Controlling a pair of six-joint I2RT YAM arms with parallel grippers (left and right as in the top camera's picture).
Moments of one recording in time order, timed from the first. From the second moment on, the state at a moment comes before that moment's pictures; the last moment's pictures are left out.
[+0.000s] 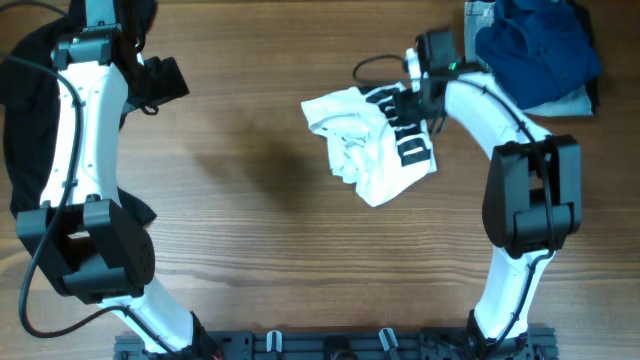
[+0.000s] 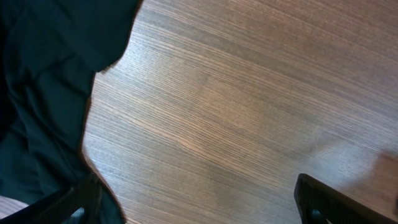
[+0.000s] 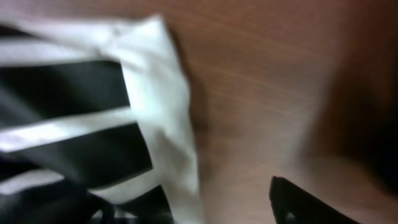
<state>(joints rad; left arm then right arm) 0.11 1.90 1.78 -1.13 -0.10 -0.30 0.17 2.12 1.59 -0.70 0.12 -0.12</state>
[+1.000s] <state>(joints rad) 0.13 1.90 1.78 -1.16 -0.11 -0.24 0.54 2.12 1.55 -0.79 -0.02 0.00</state>
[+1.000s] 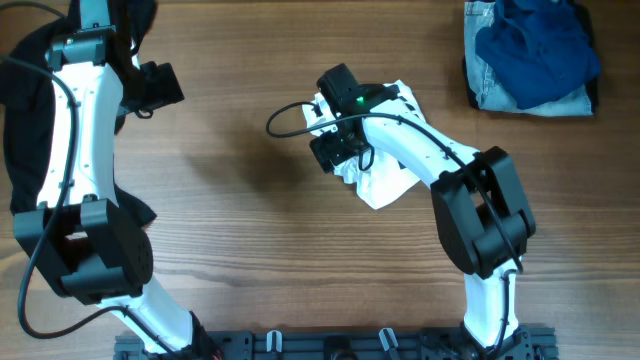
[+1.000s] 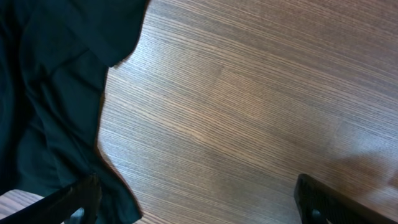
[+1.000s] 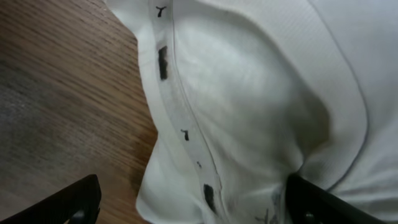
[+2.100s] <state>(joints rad) 0.13 1.90 1.78 -1.17 -0.11 -0.24 -0.03 1.76 1.95 -1.08 0.14 0.32</state>
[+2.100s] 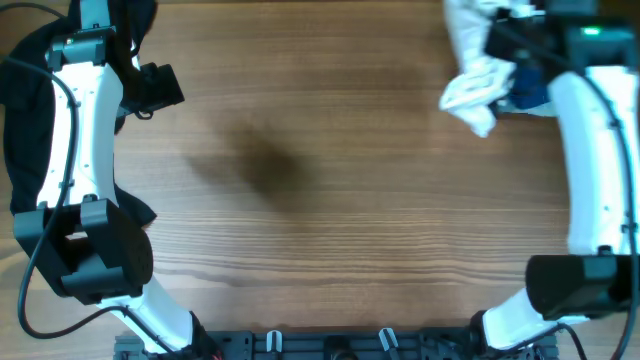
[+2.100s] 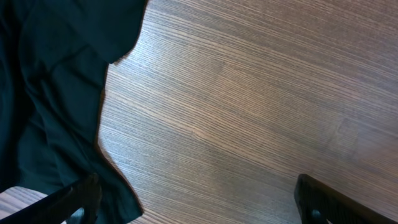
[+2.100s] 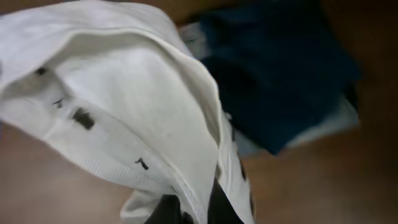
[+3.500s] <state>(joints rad) 0.13 1.90 1.78 -1.10 -0.11 -0.25 -0.10 2.14 1.95 -0.40 0.19 0.41</state>
